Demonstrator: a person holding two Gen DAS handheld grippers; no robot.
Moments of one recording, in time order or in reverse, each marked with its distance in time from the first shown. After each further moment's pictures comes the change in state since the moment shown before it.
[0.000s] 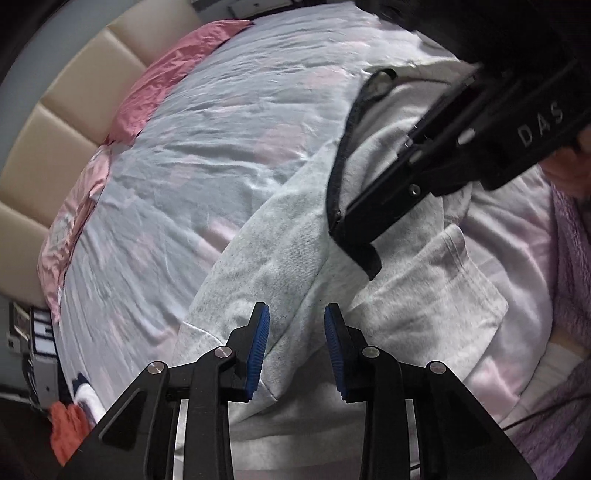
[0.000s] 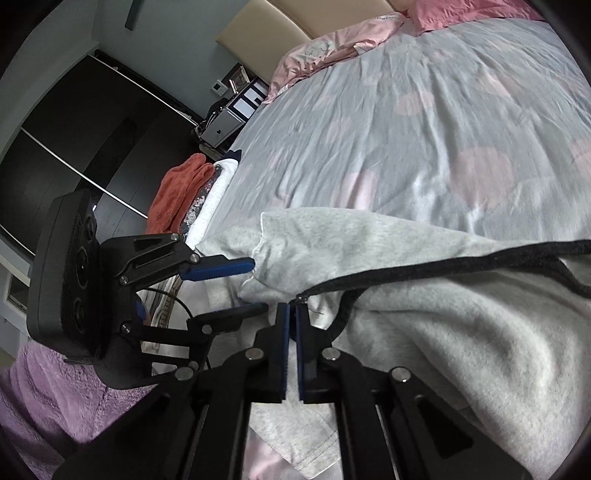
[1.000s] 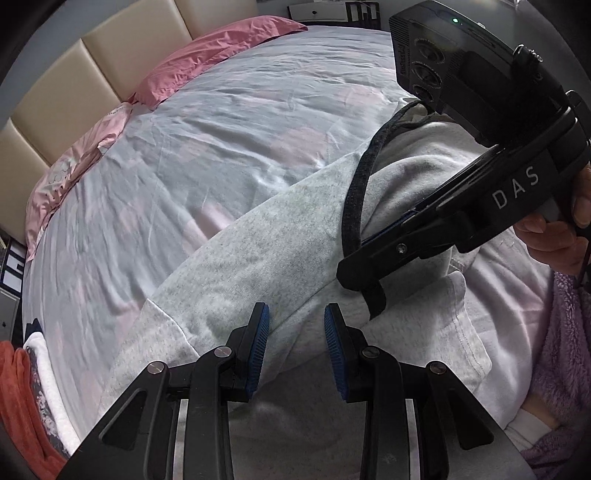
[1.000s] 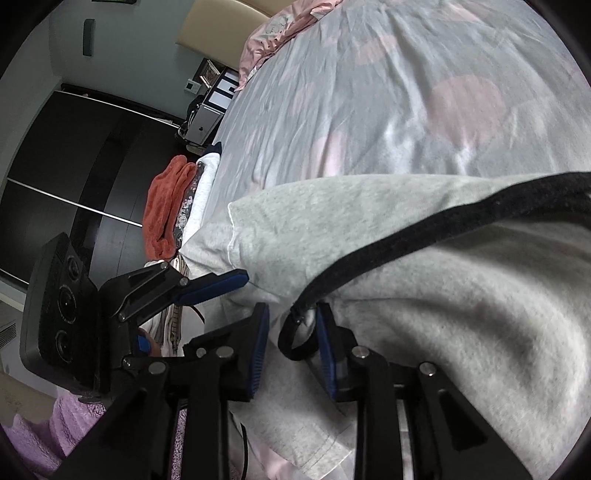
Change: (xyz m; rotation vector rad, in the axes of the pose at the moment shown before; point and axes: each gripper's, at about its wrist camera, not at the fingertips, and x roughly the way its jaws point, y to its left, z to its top) left arm 0.014 0.004 -0.008 -0.313 -0.095 -0.044; right arm 0.030 -0.044 0.000 0.188 0.097 0.039
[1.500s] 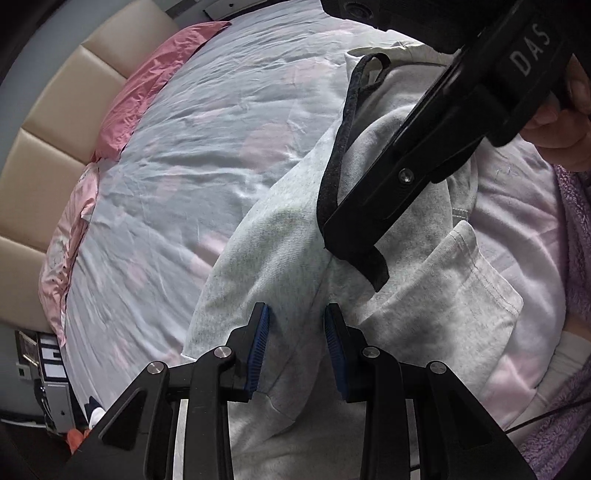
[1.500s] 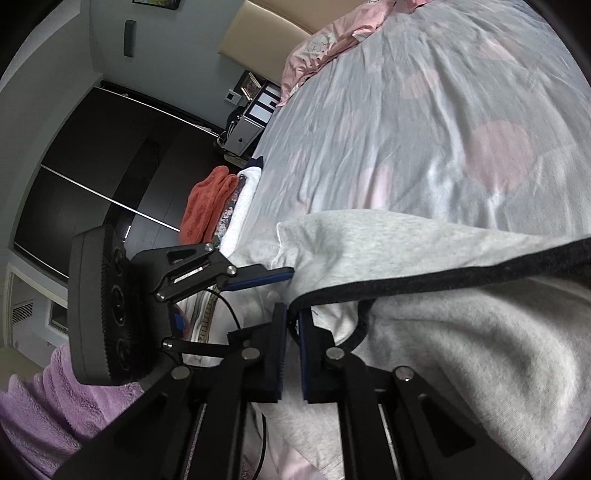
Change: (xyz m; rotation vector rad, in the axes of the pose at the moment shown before) left arm 0.004 -0.011 0.018 0.354 0.097 0.042; right arm -0.027 0.017 0.005 -0.075 -0.067 0.152
